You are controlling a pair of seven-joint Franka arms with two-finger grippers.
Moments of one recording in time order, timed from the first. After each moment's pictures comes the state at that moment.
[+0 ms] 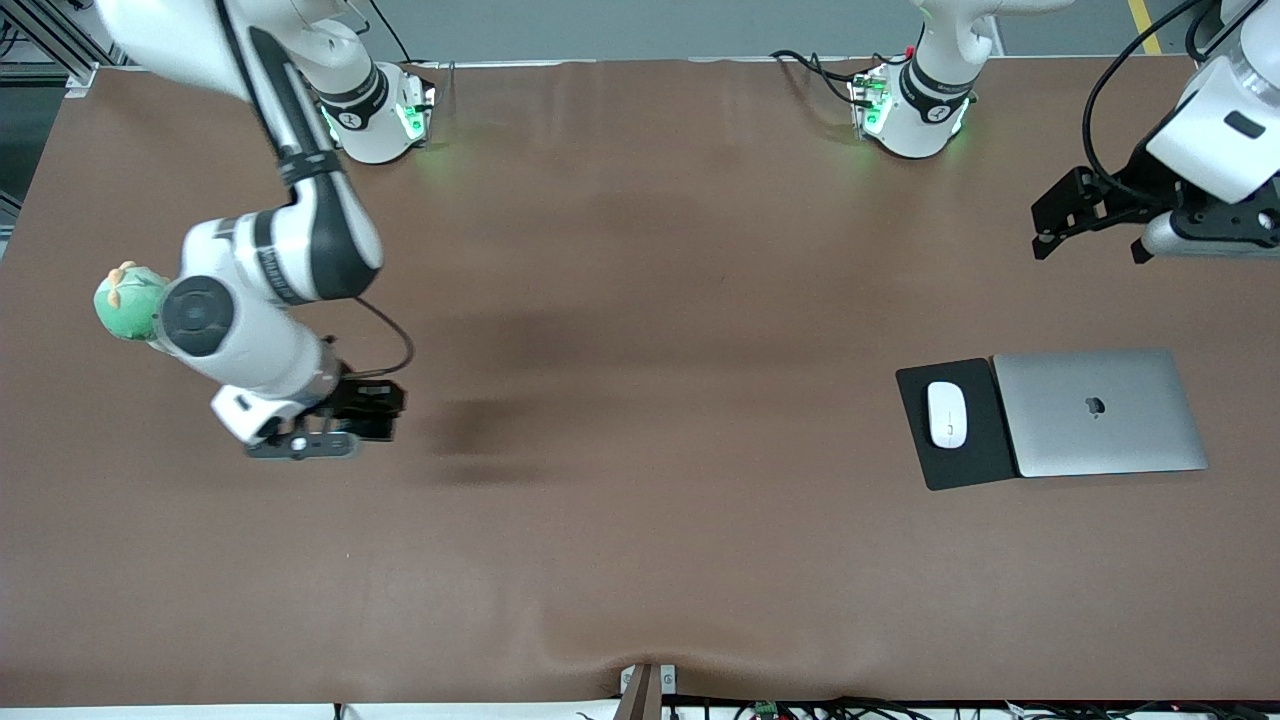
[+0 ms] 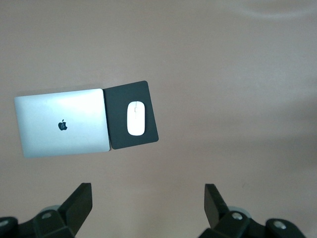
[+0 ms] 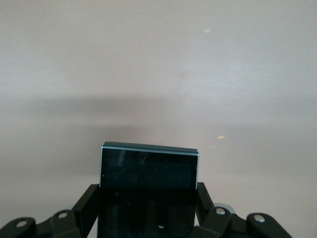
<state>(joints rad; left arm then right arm) -0.07 0.02 -0.14 -1.42 0.00 1.51 -0.14 0.33 0.35 -0.19 -1.81 0.08 2.14 0.06</state>
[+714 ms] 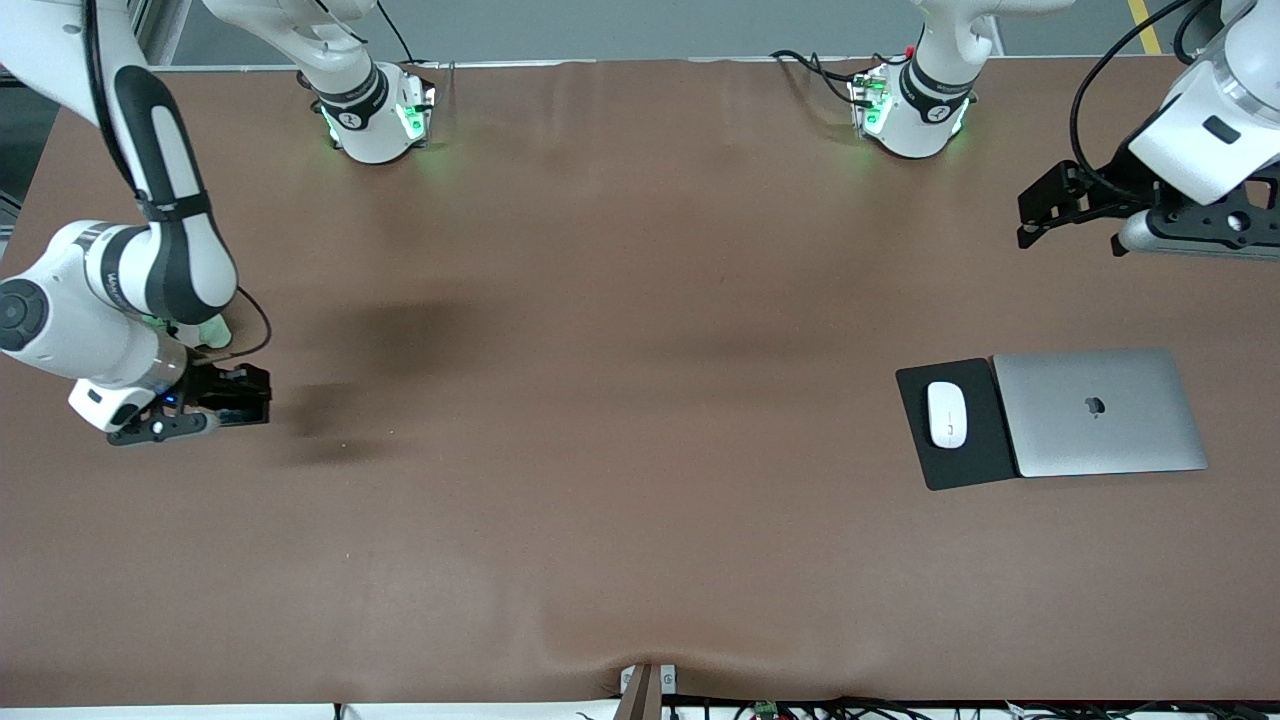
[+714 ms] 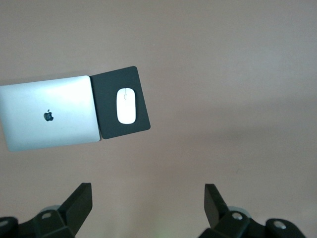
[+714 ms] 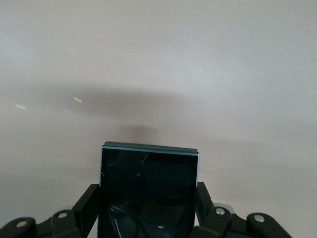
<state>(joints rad) -0.06 -0.02 -0.14 -1.52 -0.05 1.53 -0.10 -0.01 0.32 -0.19 -2.05 0.08 2.32 -0.42</state>
